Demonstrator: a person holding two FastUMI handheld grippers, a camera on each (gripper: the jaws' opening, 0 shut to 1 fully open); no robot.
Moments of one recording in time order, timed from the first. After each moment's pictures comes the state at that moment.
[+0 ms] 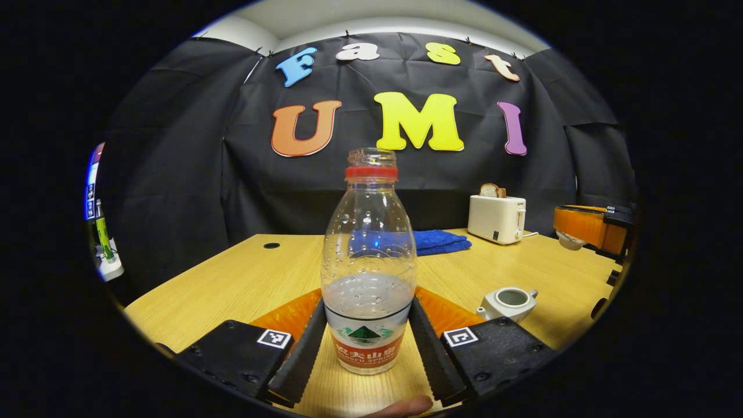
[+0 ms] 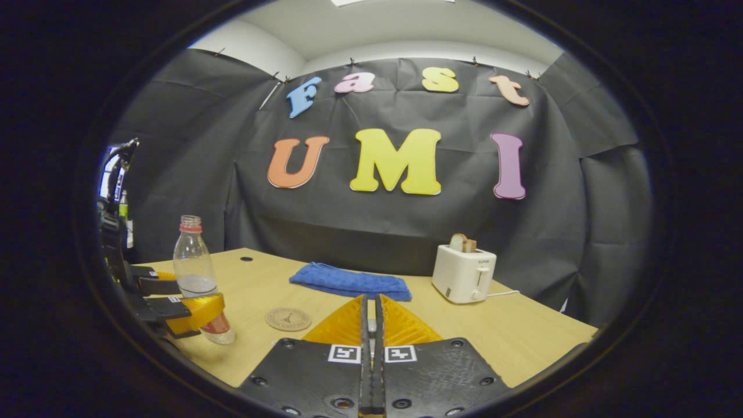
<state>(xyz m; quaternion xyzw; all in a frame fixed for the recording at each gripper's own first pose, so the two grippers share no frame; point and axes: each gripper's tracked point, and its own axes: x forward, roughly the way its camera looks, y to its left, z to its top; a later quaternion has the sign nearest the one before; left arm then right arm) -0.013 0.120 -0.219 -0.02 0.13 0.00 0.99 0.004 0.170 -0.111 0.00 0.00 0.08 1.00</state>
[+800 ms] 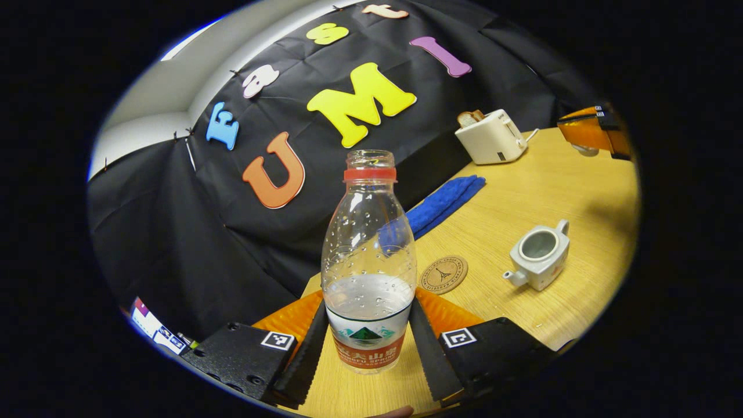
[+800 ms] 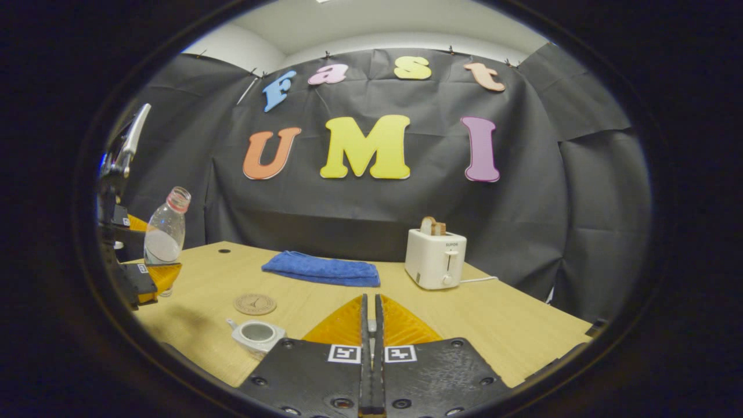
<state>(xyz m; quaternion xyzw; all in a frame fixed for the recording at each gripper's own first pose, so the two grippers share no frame) -0.015 0.120 -0.180 0.32 0.18 0.03 0.93 0.012 0.111 -0.137 0.02 0.03 0.05 1.00</state>
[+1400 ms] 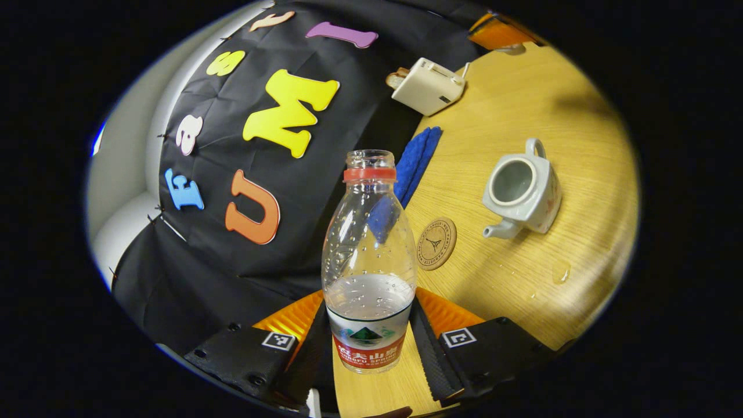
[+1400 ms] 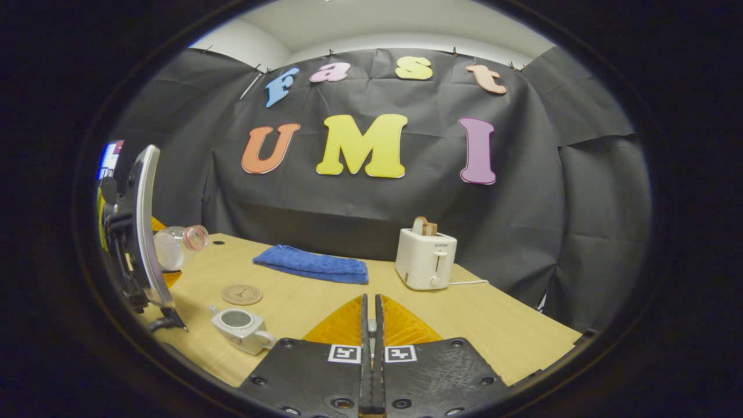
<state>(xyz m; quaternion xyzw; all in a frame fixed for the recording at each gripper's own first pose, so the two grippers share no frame) -0.011 0.104 -0.202 0.53 0.22 -0.01 0.82 0.013 0.079 -0.143 -0.01 0.03 0.04 1.00</state>
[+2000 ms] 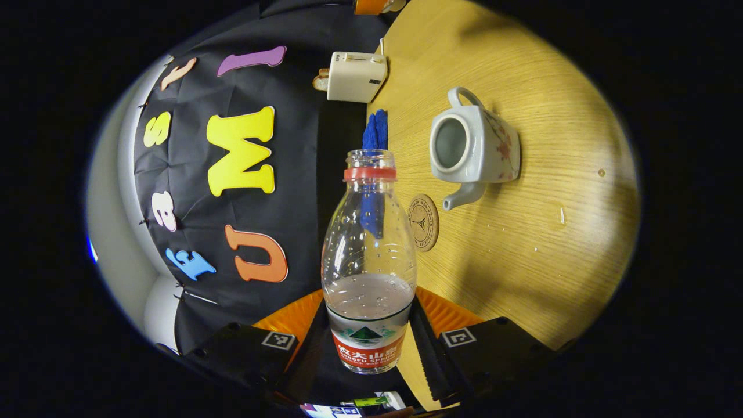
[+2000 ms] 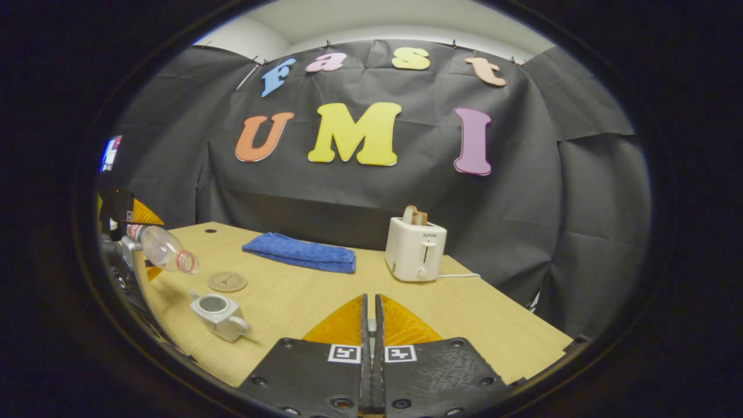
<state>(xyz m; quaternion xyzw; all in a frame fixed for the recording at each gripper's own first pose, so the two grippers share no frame) -0.010 0.098 -0.200 0.68 0.23 -0.05 0.69 0.021 0.051 -0.155 -0.02 0.06 0.04 1.00</state>
